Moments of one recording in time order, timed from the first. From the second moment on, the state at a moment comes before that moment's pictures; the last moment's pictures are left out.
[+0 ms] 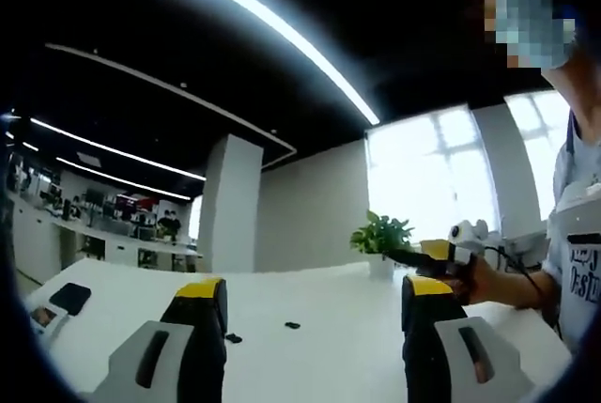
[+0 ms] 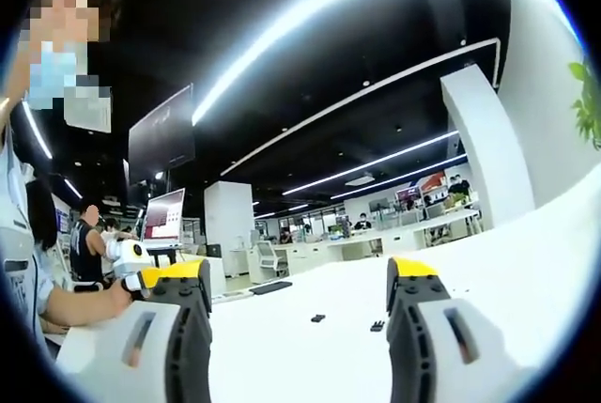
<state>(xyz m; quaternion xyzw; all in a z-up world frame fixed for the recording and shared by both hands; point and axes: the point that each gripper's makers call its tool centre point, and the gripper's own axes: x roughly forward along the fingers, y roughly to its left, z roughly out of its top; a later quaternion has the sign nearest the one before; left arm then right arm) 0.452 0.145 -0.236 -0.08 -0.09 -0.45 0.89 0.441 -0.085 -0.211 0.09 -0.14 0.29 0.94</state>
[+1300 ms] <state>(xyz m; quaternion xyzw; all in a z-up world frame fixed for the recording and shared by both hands) 0.526 0.109 -0.239 -0.02 -0.06 -0.46 0.89 0.442 -0.082 -0.211 0.09 -0.14 0.29 0.94</state>
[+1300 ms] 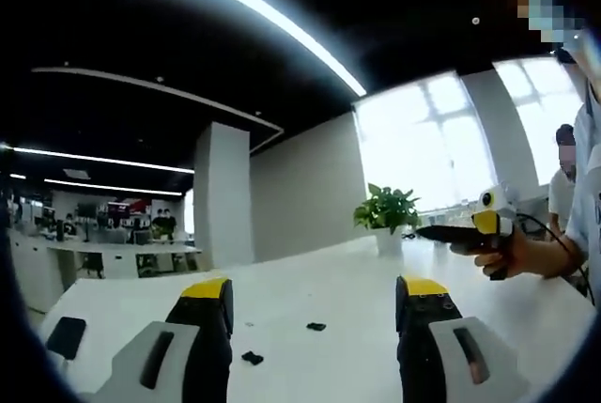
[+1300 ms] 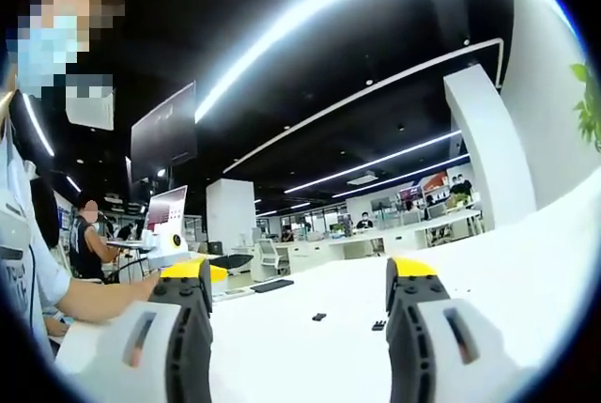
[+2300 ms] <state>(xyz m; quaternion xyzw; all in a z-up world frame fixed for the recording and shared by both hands) 0.580 0.095 -0.213 -0.01 -0.04 -0.46 0.89 0.442 -0.080 -0.212 0.08 -0.14 0.30 0.94</state>
